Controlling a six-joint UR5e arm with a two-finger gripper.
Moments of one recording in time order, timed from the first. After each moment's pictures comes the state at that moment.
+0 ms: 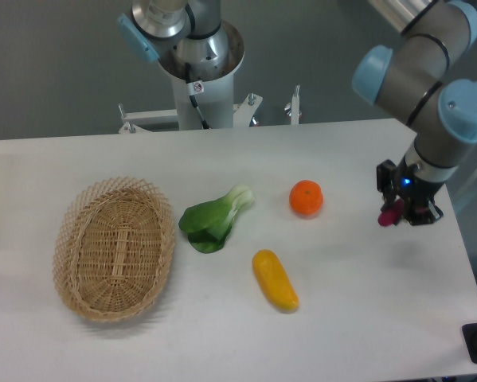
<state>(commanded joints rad) 2.73 -2.13 -1.27 -1.27 1.51 1.58</state>
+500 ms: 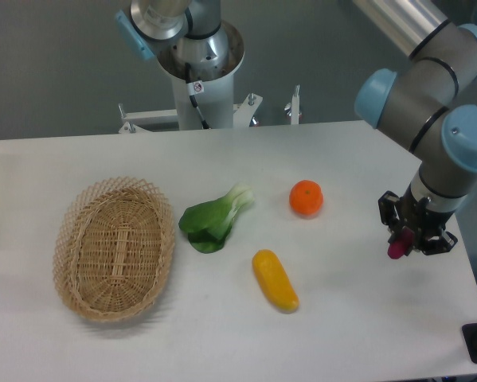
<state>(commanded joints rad) 2.69 -2.18 -1.16 -1.29 1.52 1.41</state>
